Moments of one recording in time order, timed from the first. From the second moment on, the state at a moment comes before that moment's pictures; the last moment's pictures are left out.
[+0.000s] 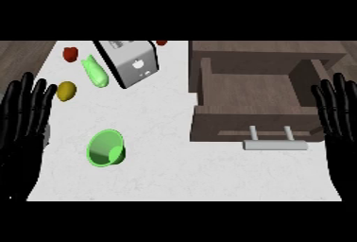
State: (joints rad) left arm -0.01 0.10 0.01 -2.10 -0.01 -0.04 -0.02; right arm -0.01 -0.13 0.03 -2.10 0.01 0.00 -0.01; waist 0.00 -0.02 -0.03
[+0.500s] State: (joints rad) left arm 0.04 0.22 0.02 -1.97 0.42 -0.39 0.00; right arm -0.01 -0.14 0.06 -2.08 -0.02 0.04 0.05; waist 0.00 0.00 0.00
